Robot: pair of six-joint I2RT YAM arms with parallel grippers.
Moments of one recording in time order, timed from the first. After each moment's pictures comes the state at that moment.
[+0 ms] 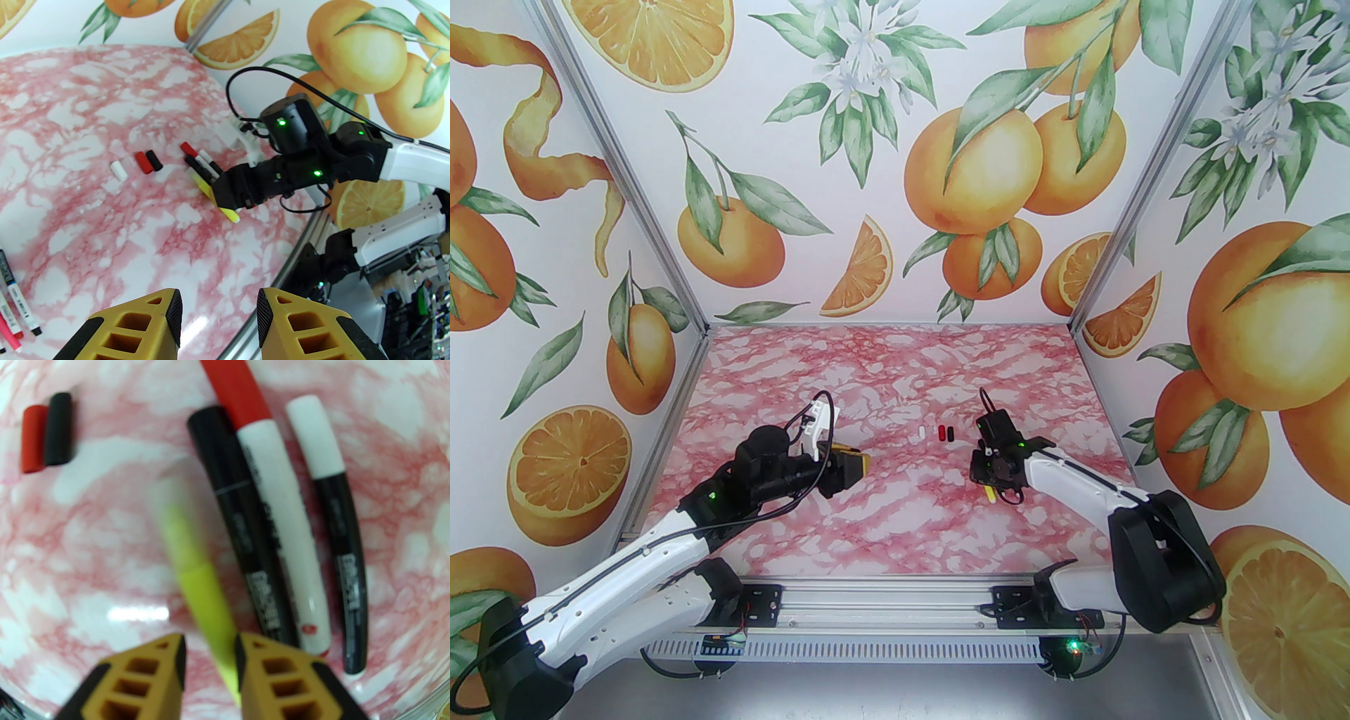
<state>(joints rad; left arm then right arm) -0.74 0.87 0.64 -0.12 0.34 -0.54 0.33 1.40 0.68 -0.53 0.04 0.50</state>
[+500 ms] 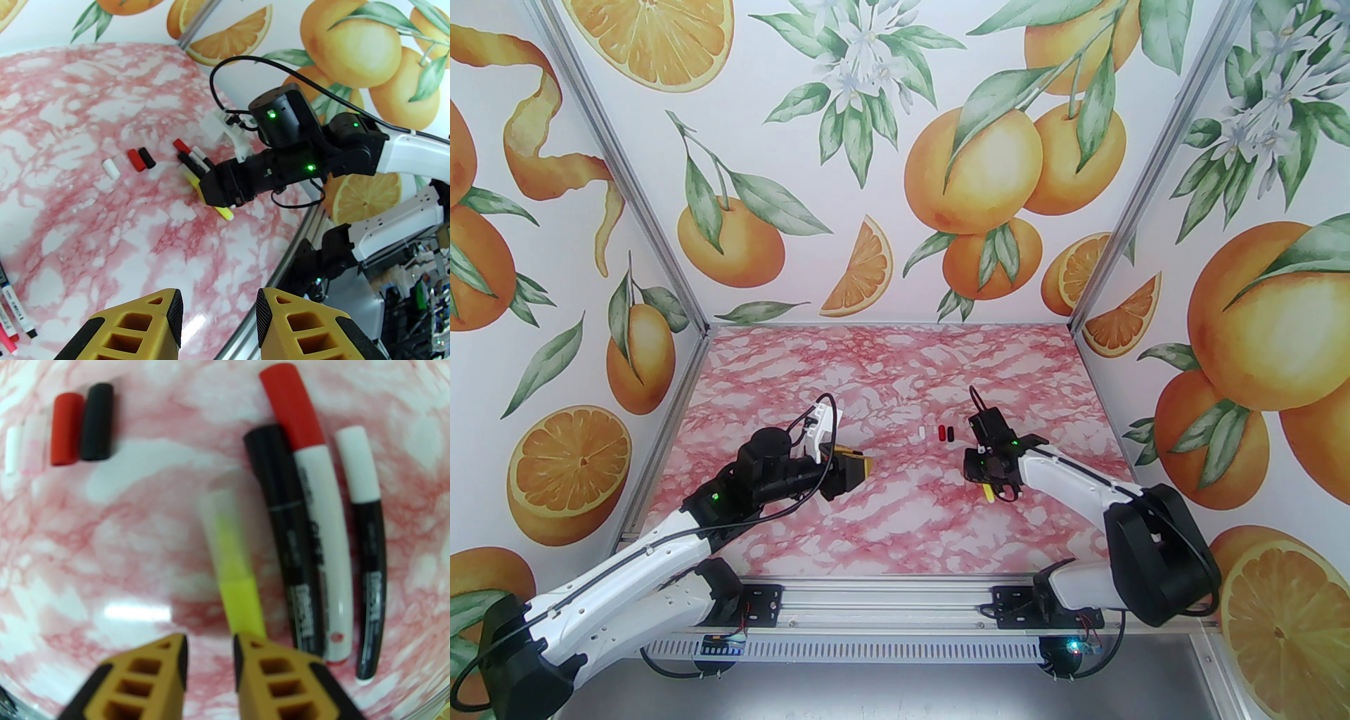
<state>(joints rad) -0.76 0.87 0.62 -0.09 0.34 -0.54 0.38 1.44 0.72 -0.52 0.04 0.48</state>
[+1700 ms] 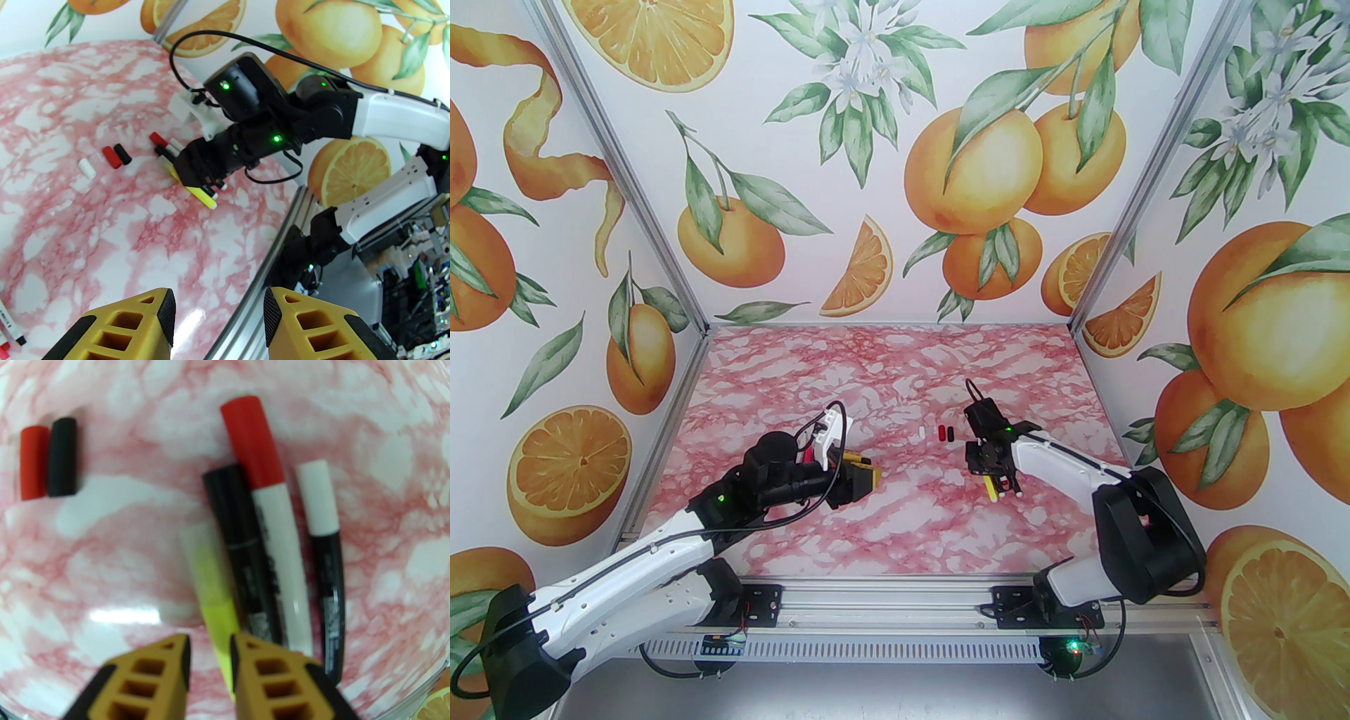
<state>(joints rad) -0.81 0.89 0.61 -0.06 0.38 -0.51 0.37 1.51 0.82 -0.60 0.14 0.45</state>
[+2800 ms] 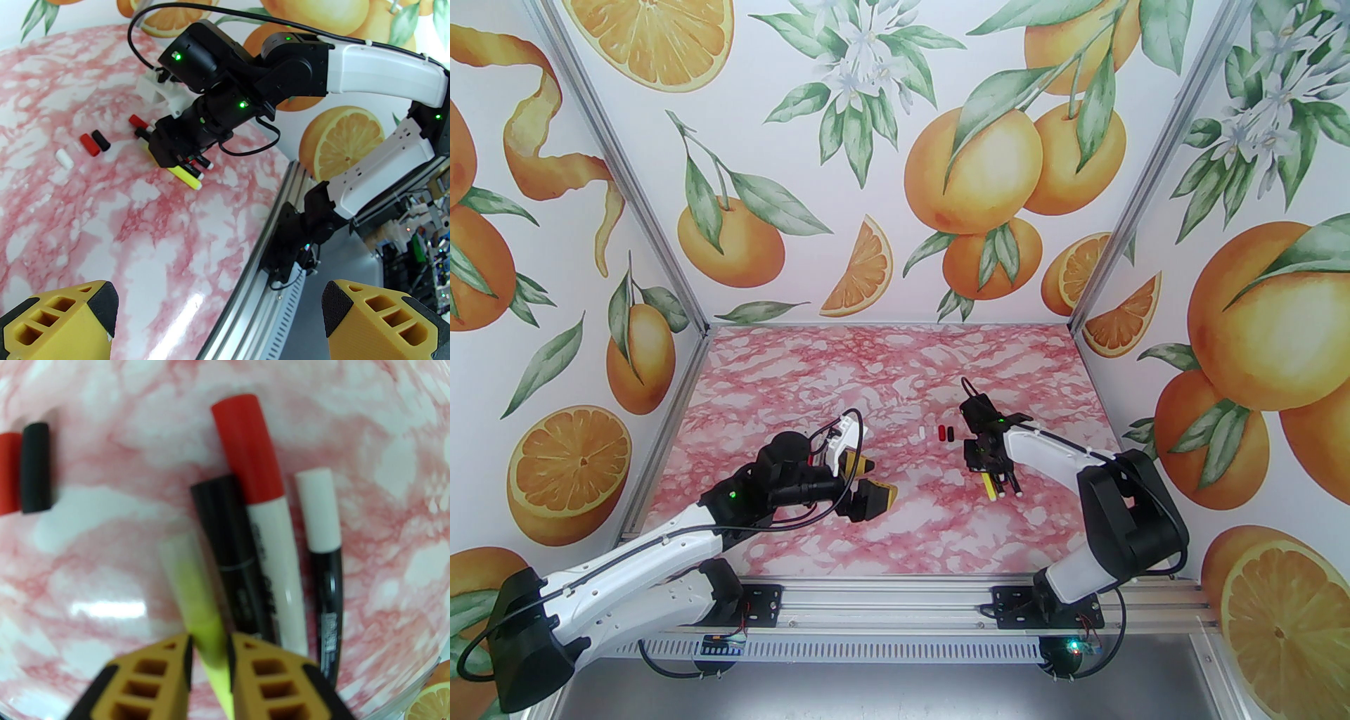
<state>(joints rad) -0.85 0.96 0.63 -0.05 0.42 -0.47 0.36 1.59 0.87 -0.65 0.16 0.44</state>
